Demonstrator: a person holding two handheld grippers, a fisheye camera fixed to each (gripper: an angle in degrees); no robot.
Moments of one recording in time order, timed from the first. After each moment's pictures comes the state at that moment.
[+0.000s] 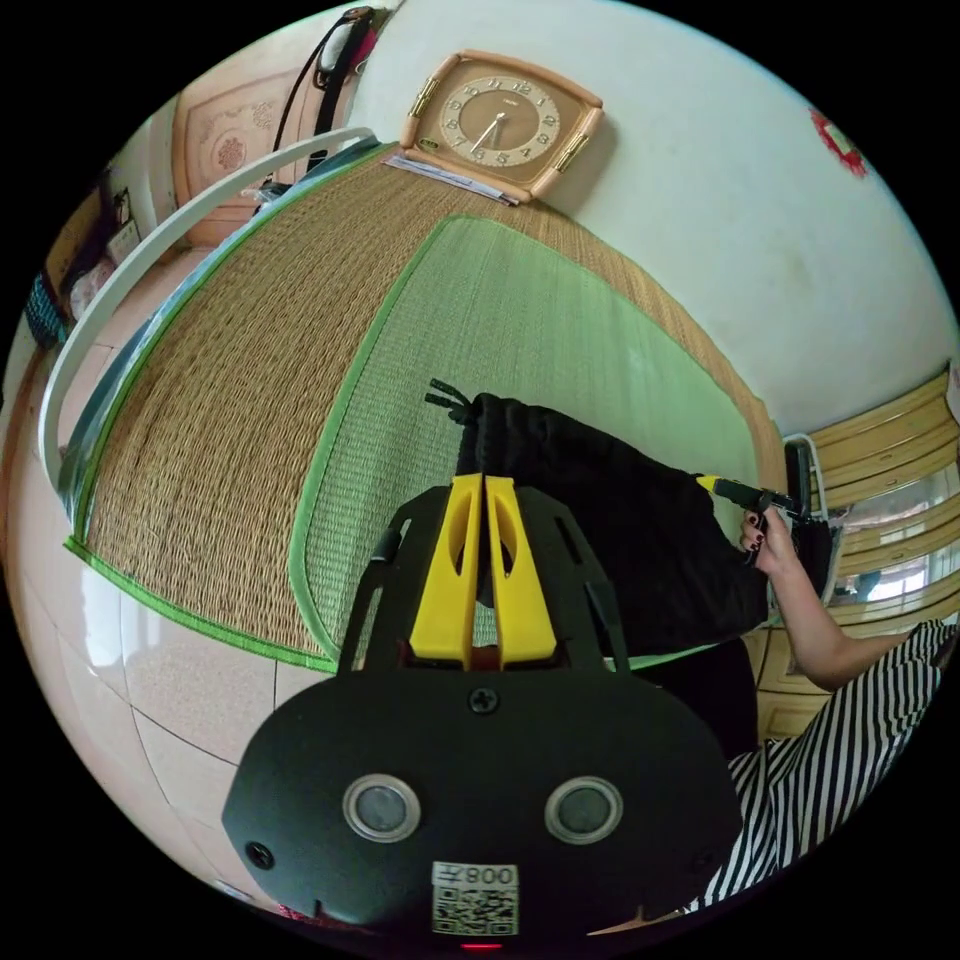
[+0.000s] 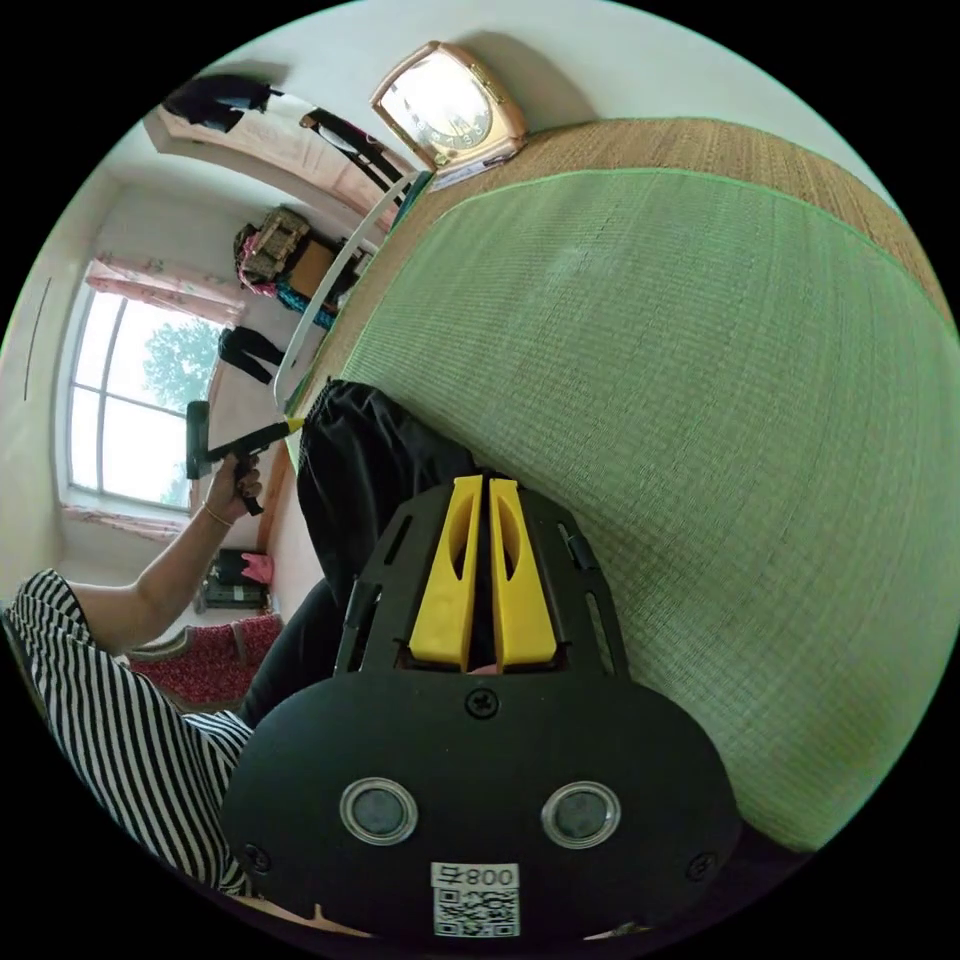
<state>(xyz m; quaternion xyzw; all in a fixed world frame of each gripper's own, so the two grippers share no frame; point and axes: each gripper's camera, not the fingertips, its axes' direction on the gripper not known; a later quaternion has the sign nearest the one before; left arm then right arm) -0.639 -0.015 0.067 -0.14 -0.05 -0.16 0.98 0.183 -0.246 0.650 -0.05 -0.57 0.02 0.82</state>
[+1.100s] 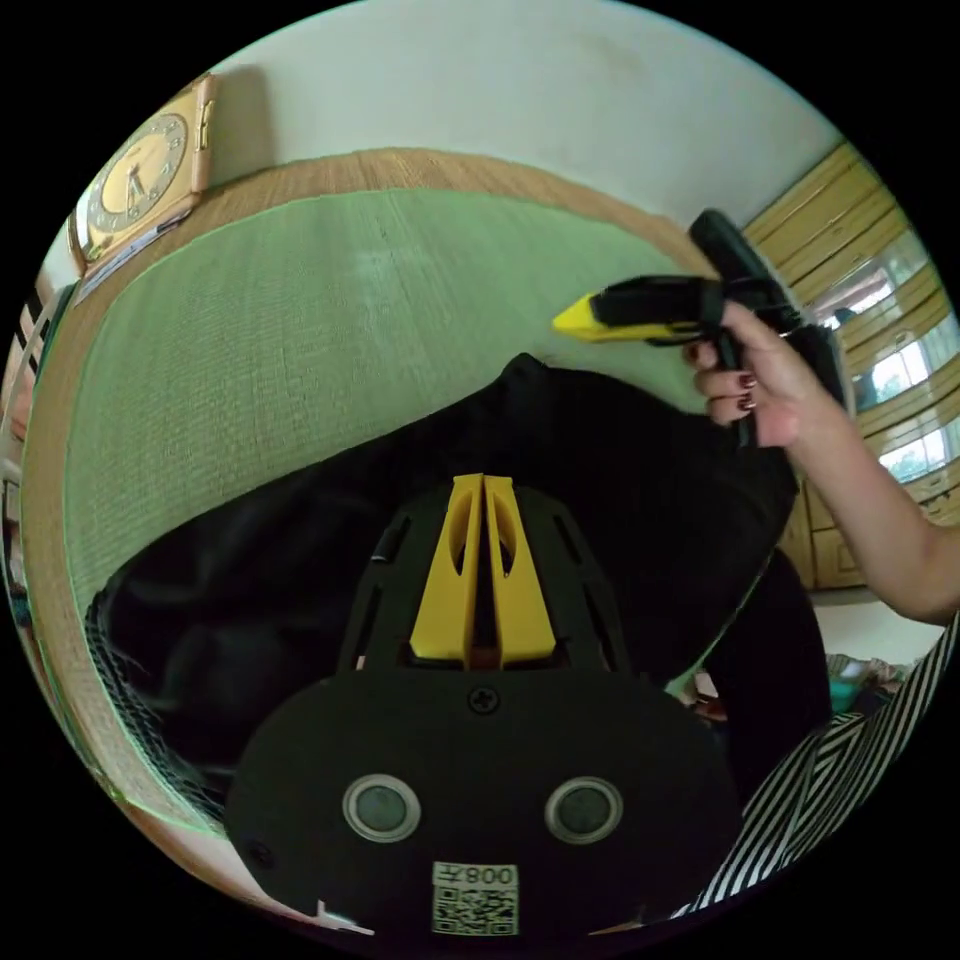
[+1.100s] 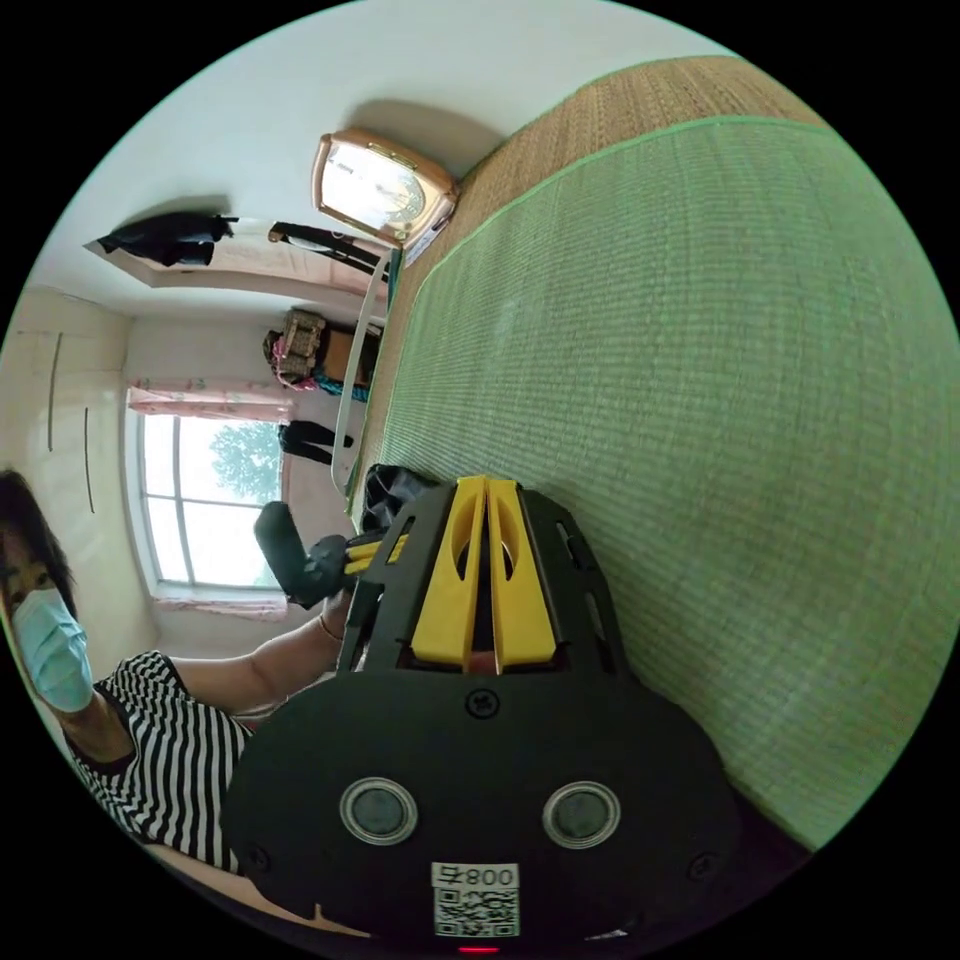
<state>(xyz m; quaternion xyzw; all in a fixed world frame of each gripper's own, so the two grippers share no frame) -0.461 -0.116 0.261 -0.23 0.01 0.10 0.97 0.238 -0.268 0.702 -0.06 -0.65 0.14 0.75</state>
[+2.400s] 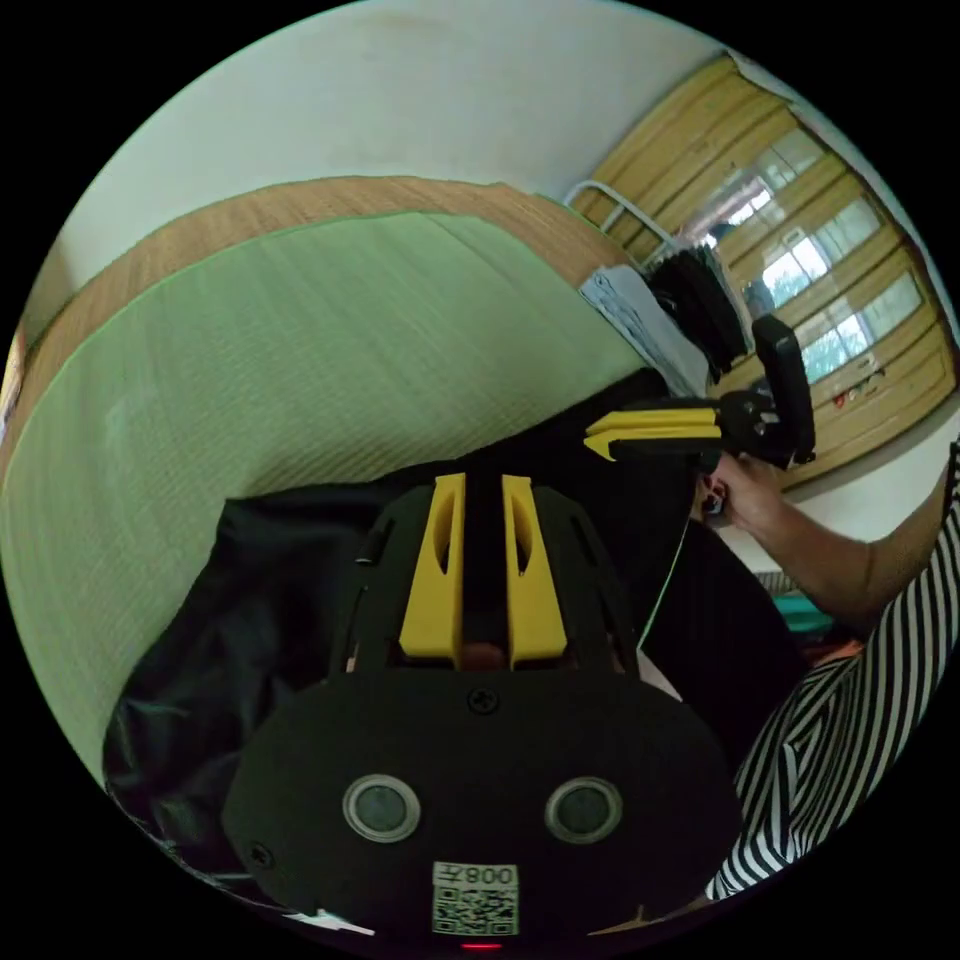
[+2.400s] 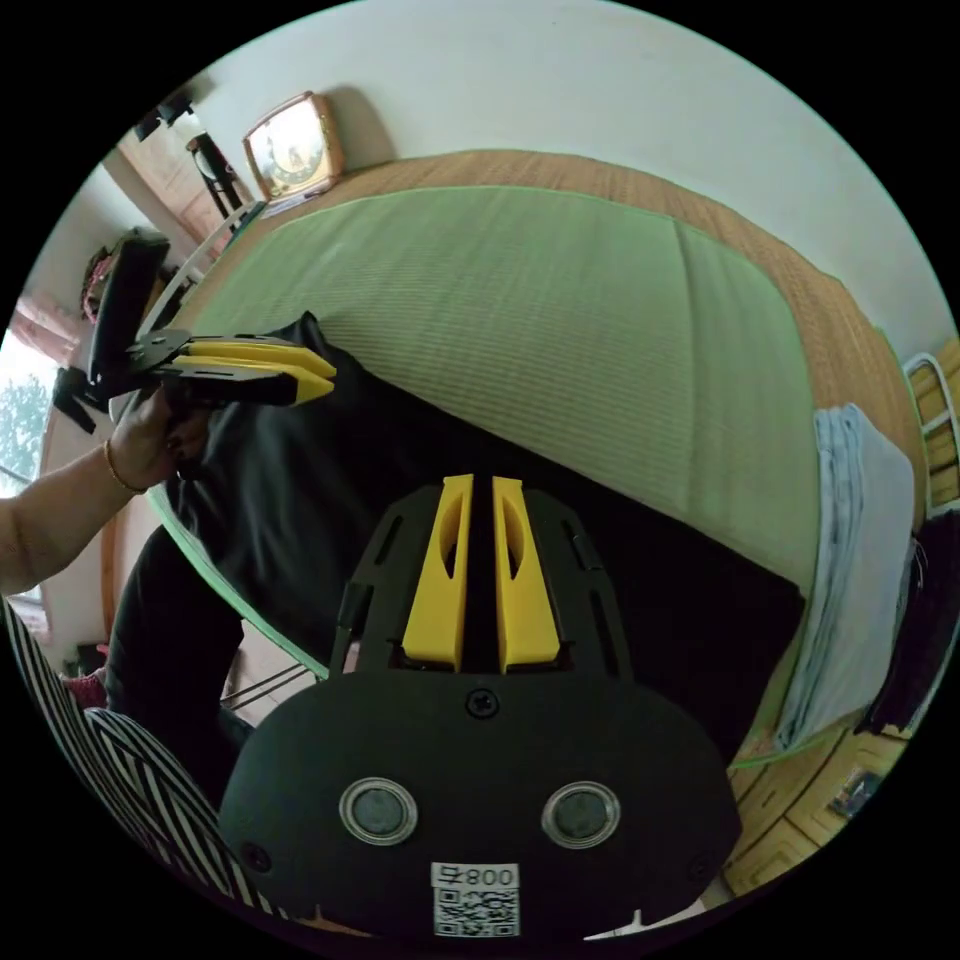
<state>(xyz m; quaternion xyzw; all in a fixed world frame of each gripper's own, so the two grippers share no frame) -0.122 -0.238 0.402 -0.26 0.15 0.25 0.92 0.298 -0.038 0.465 -0.06 -0.27 0.11 0.95</state>
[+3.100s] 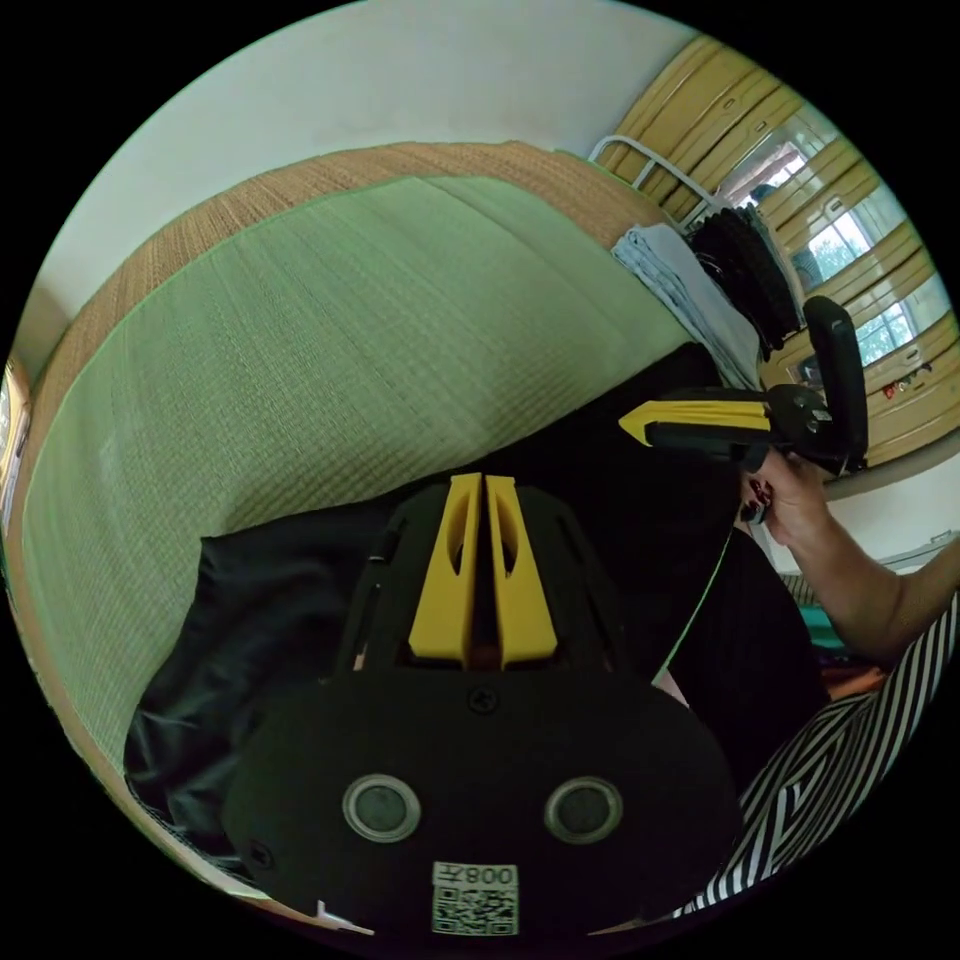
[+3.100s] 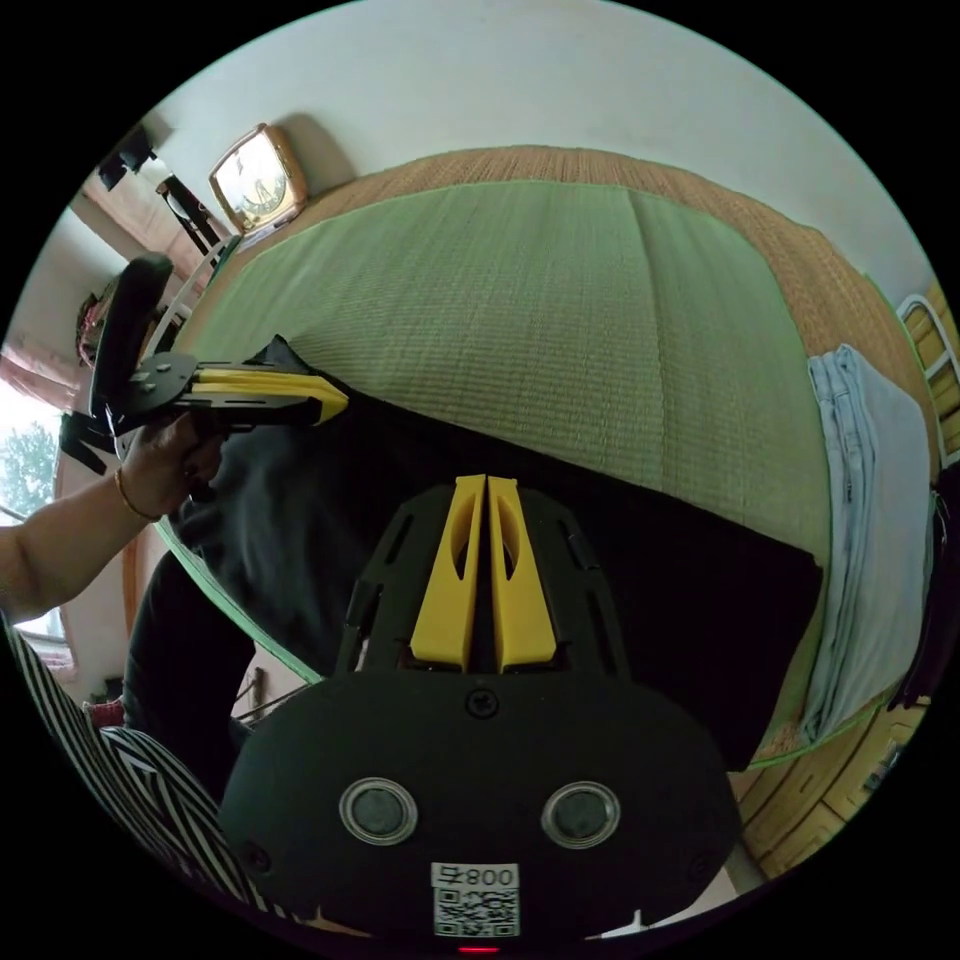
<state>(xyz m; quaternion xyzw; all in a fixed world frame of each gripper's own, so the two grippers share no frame) 0.020 -0.276 0.456 -0.27 0.09 0.24 0.93 0.381 0.026 0.397 -0.05 -0.31 0.17 0.93</state>
